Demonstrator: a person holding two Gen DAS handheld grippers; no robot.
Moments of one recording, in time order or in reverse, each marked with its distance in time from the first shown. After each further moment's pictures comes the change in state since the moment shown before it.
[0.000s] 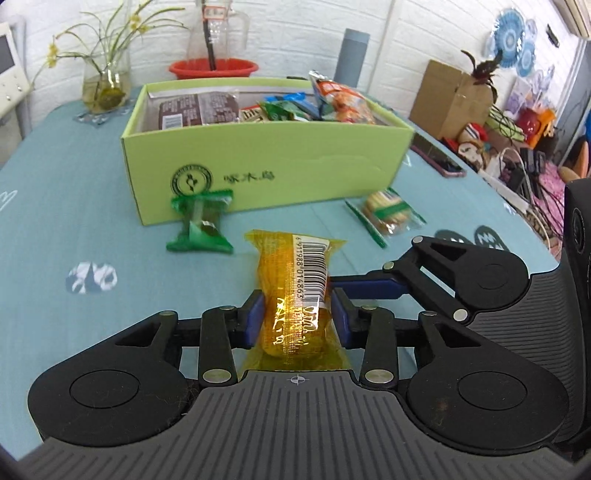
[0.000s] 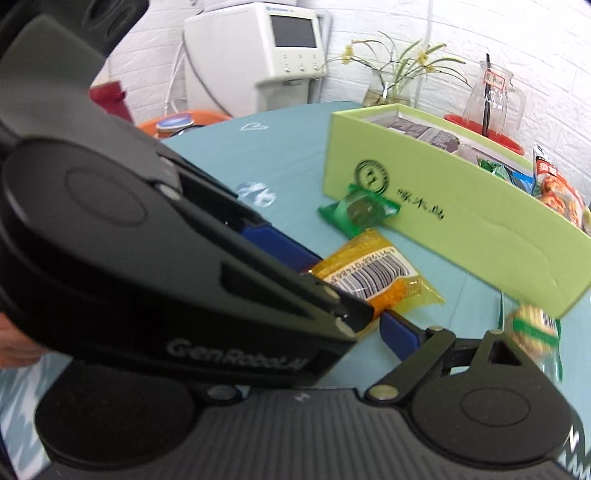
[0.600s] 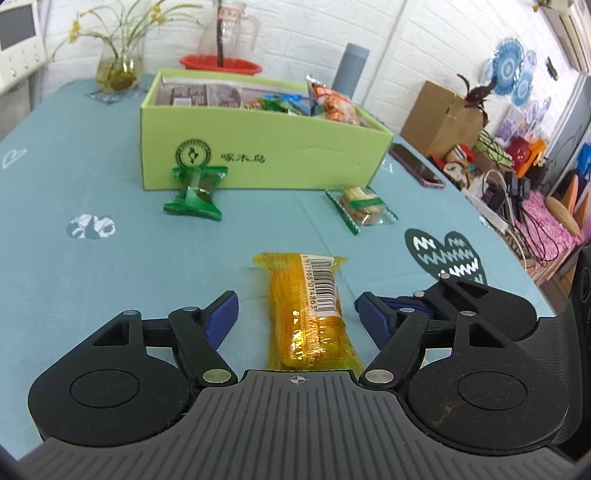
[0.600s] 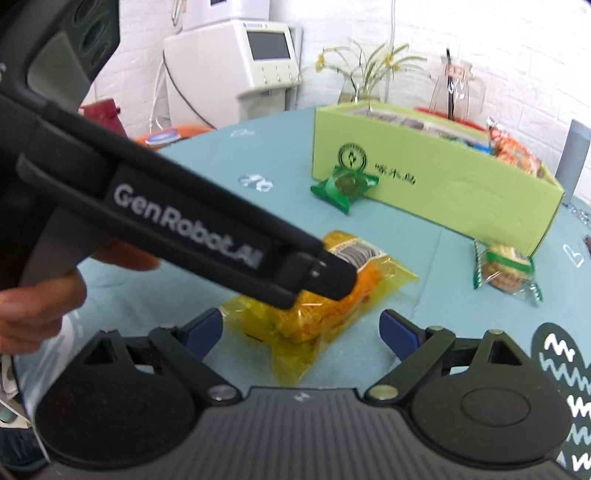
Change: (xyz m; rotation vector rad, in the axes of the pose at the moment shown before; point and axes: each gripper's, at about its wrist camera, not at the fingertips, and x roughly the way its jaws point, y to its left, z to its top) left arm -0.021 -0.001 -0.020 -0.102 -0.022 -0.064; right arm -0.033 0.012 -0.036 0.100 -0.032 -0.055
